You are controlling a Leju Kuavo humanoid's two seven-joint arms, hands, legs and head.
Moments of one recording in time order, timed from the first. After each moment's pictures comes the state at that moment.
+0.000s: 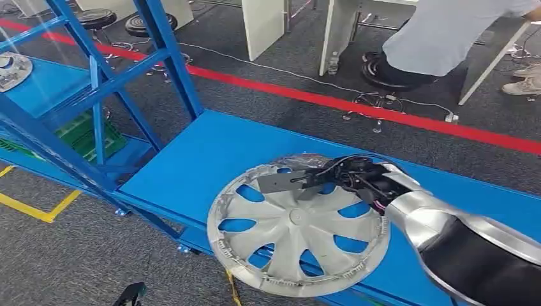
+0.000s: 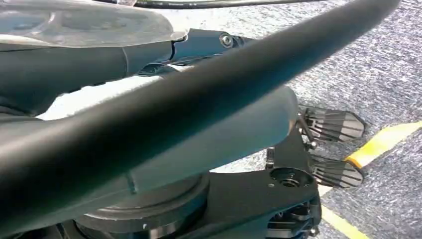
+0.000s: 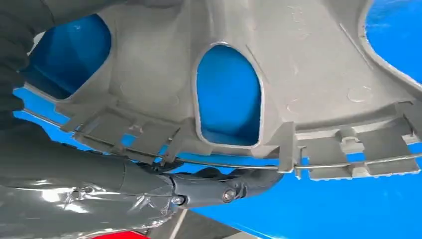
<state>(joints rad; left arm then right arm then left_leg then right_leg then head) -0.21 0.14 -1.18 -0.21 1.36 0.08 0.09 -1.04 0.12 1.13 -0.39 0.60 0.30 -0.18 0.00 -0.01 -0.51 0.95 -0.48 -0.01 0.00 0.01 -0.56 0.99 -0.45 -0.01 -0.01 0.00</state>
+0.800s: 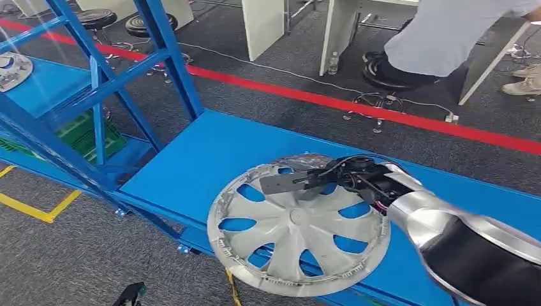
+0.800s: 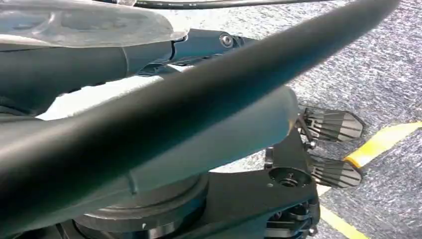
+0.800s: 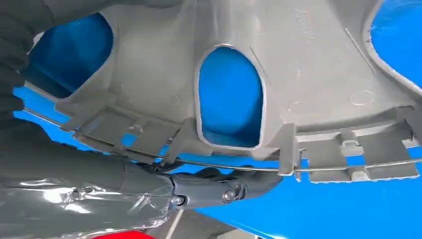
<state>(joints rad) -0.21 0.14 -1.18 -0.21 1.36 0.08 0.08 -1.04 0.11 1.15 -0.39 0.59 0.29 -0.20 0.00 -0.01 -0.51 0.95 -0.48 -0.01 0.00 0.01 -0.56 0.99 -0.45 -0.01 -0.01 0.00</state>
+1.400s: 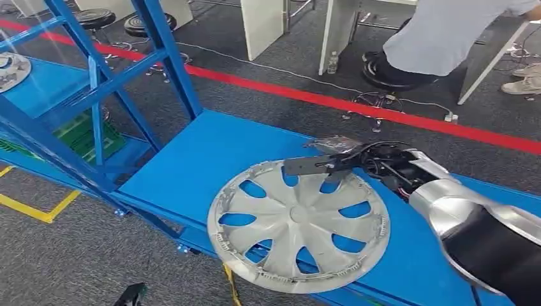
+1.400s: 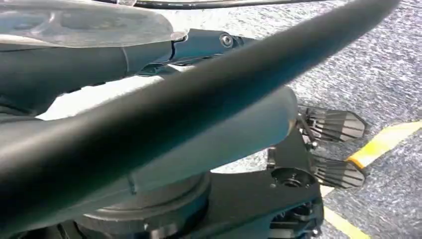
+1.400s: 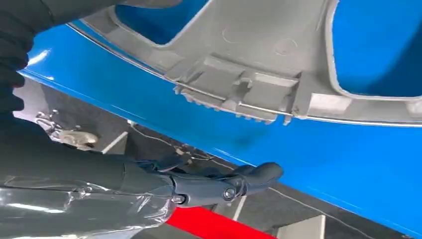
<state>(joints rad) -0.21 0.14 -1.18 -0.21 1.35 0.07 0.08 -1.10 0.03 1.15 -0.39 0.60 0.28 -0.13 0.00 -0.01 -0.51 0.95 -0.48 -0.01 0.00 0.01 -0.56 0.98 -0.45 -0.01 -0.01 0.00</state>
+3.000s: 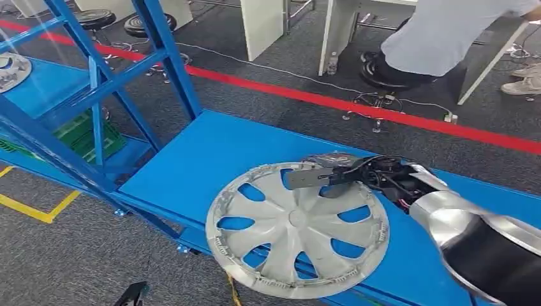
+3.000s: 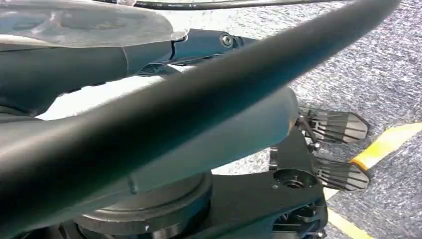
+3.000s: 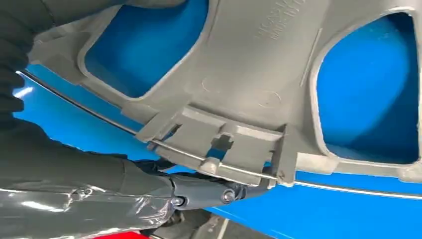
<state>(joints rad) -0.22 0.14 -1.20 -0.21 1.35 0.08 0.09 -1.03 0.02 1.15 -0.39 0.57 0.30 -0.18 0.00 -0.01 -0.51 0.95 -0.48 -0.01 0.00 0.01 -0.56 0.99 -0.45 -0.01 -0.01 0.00</state>
